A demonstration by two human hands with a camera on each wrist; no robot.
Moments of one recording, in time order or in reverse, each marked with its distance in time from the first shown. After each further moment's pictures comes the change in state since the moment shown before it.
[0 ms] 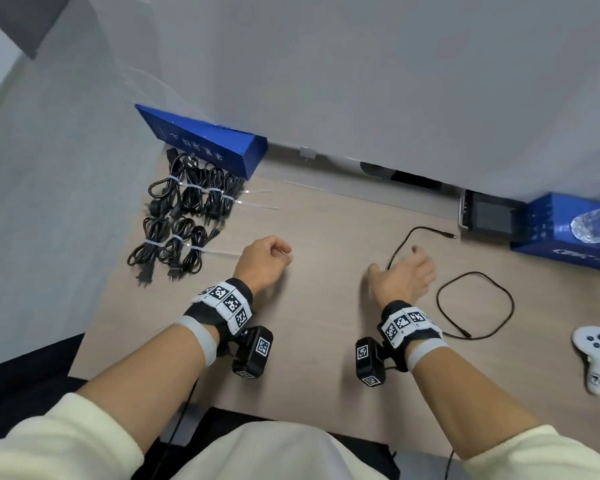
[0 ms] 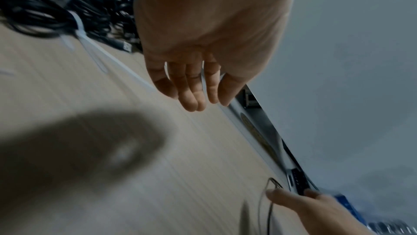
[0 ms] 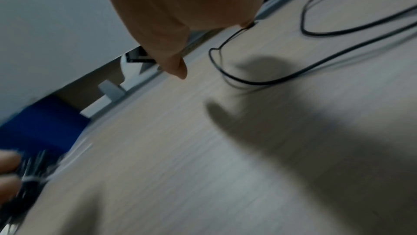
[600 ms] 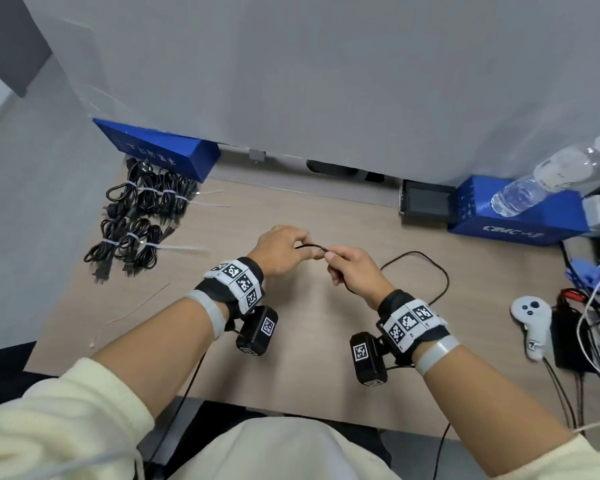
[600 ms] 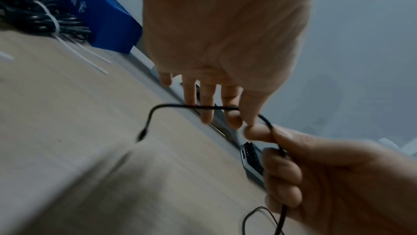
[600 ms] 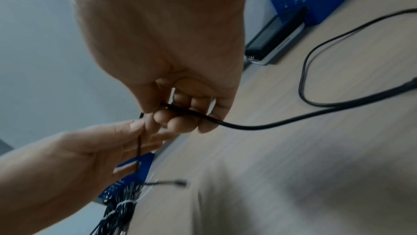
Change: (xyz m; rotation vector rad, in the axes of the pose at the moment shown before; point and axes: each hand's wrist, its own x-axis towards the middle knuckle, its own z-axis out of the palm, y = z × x) left_hand -0.041 0.102 0.090 0.356 -0.196 0.362; right_hand 0.008 0.051 -0.091 0.588 -0.818 -0.404
